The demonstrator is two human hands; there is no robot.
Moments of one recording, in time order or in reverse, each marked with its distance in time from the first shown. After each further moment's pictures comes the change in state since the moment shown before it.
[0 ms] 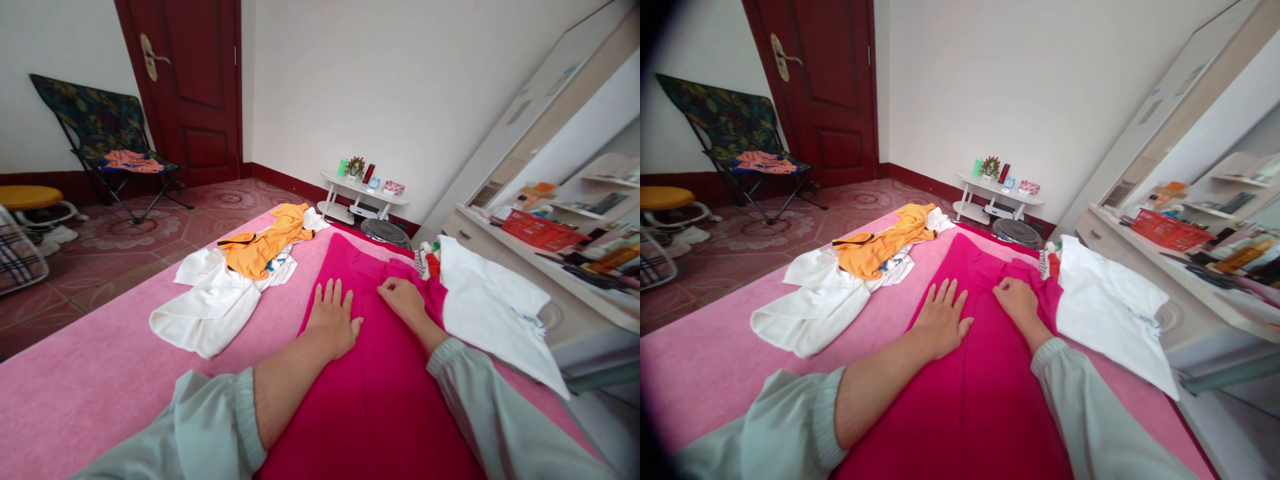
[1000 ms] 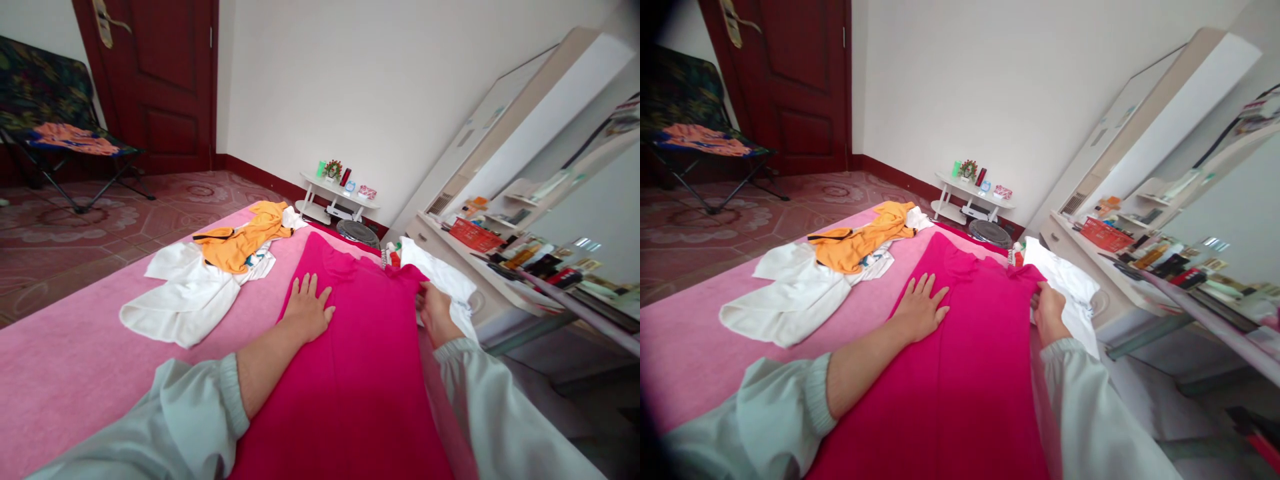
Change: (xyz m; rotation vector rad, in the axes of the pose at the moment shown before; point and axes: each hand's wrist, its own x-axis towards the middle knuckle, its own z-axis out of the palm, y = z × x) left_hand 0.000 -0.005 0.005 -0.043 0.047 0.023; right_hand -0.017 0.082 -0.068 0.997 0.388 0.585
